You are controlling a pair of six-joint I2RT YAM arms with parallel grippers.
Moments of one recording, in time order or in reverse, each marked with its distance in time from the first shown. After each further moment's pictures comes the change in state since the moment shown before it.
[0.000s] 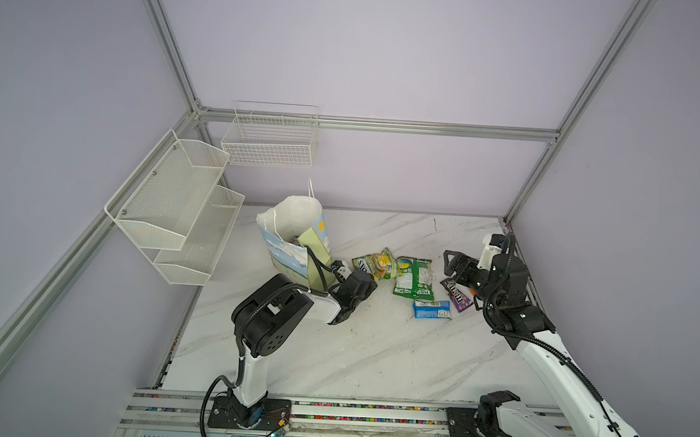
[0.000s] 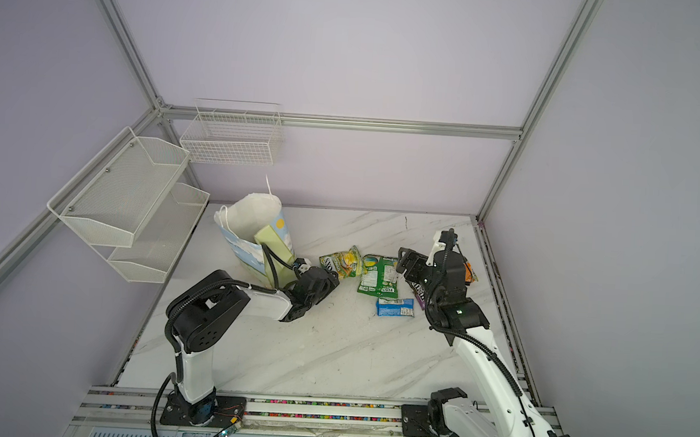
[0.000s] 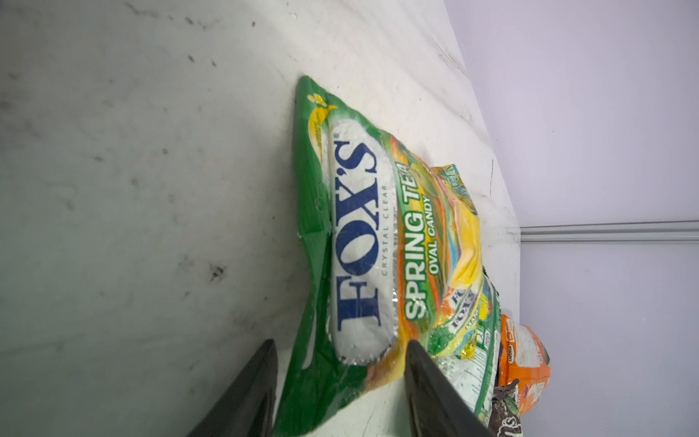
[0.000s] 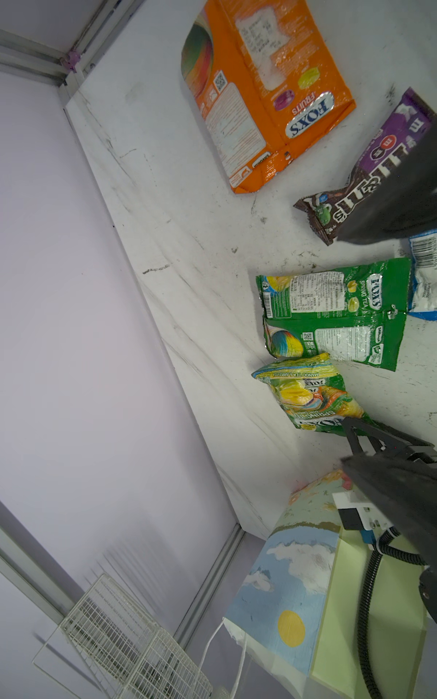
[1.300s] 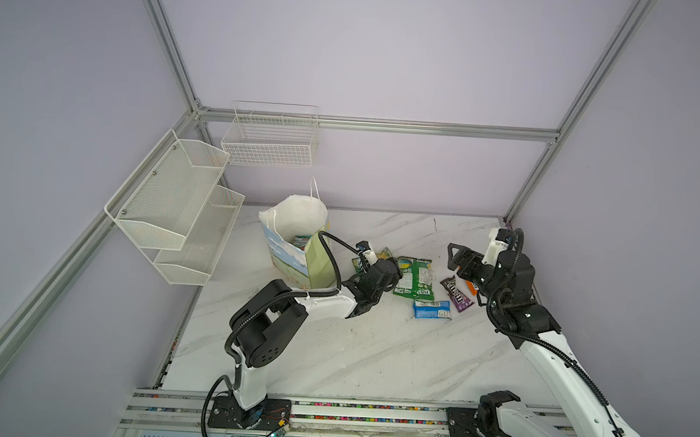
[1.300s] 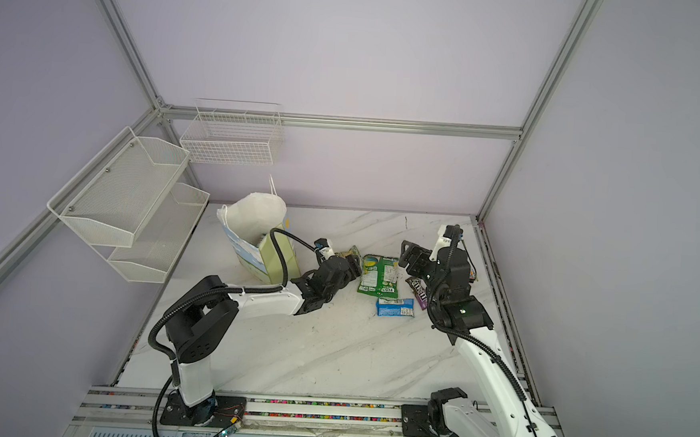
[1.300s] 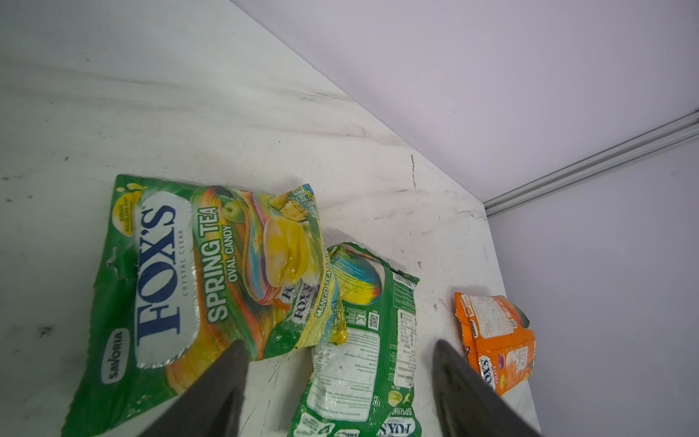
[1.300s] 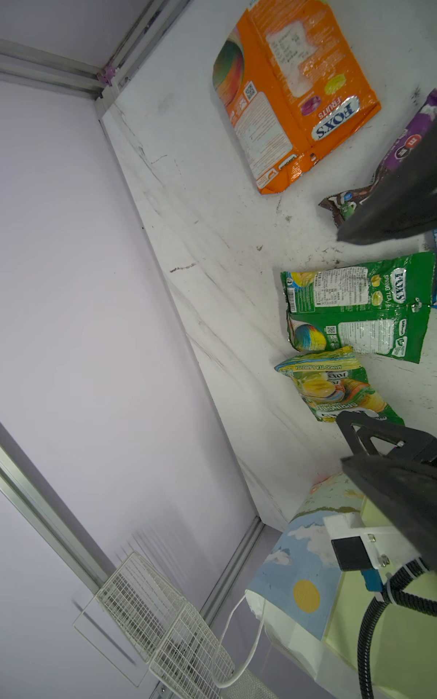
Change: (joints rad) left arm -0.126 -0.071 0.245 -0.225 -0.198 0.281; right arm 0.000 -0.011 0.041 0.000 0.025 -0.002
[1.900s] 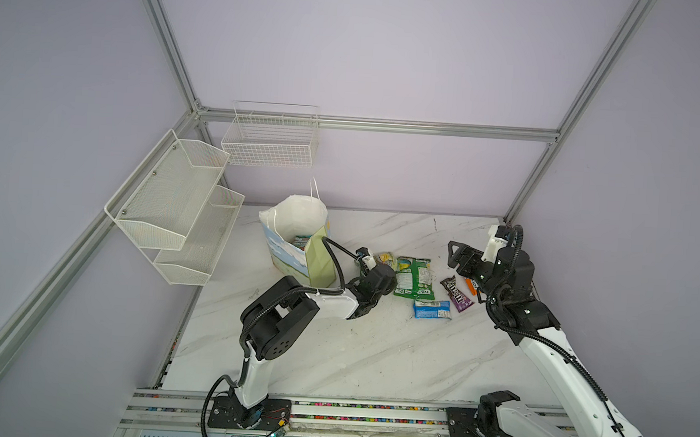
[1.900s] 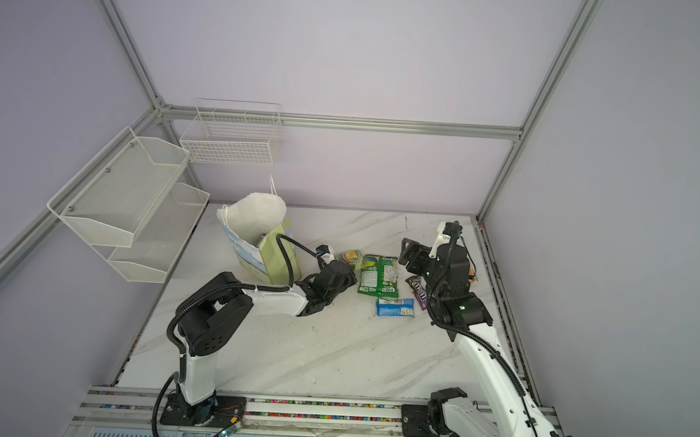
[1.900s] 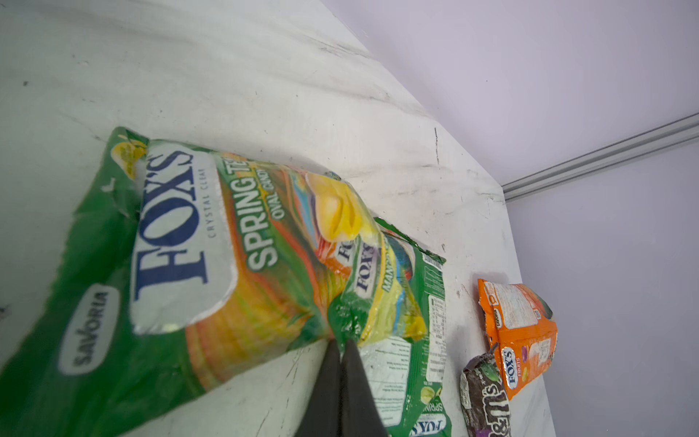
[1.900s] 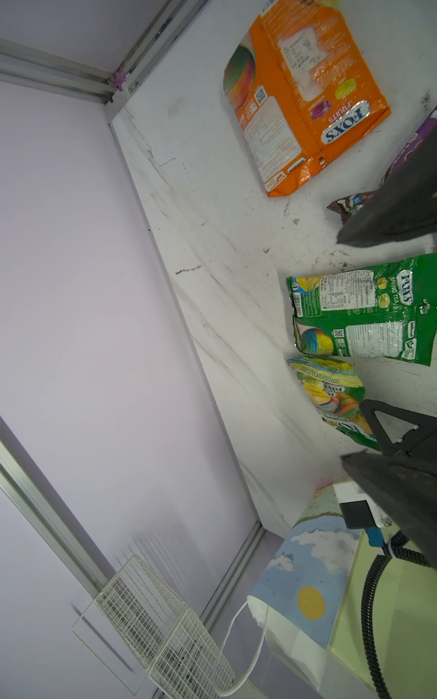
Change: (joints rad) left arm 0.006 0.082 -0.016 0.077 0.068 -0.012; right arm 0.000 0.023 0.032 0.000 0.010 -0.019
